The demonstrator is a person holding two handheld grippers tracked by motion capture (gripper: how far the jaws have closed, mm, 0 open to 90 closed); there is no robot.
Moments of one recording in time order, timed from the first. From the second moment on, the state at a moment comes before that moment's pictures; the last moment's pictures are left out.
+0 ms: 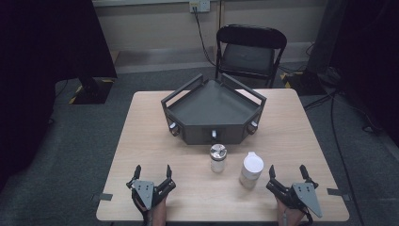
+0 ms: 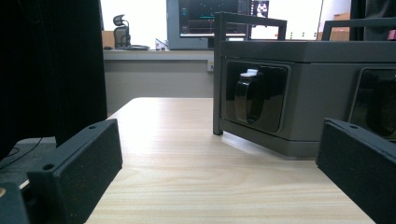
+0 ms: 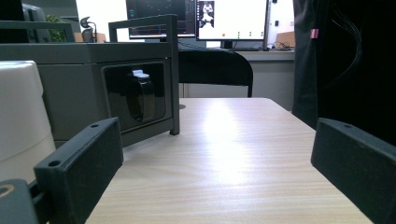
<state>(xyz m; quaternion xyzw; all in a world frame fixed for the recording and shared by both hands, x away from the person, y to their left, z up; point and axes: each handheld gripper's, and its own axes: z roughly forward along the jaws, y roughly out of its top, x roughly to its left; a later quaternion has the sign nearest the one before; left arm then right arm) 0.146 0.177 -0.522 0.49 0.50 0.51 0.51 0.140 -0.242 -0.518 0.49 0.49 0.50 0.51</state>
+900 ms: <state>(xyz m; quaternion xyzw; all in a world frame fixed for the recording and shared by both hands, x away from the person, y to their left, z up) 0.145 0.181 -0.521 0.49 0.50 0.50 0.51 0.140 -0.241 -0.519 0.49 0.49 0.50 0.51</state>
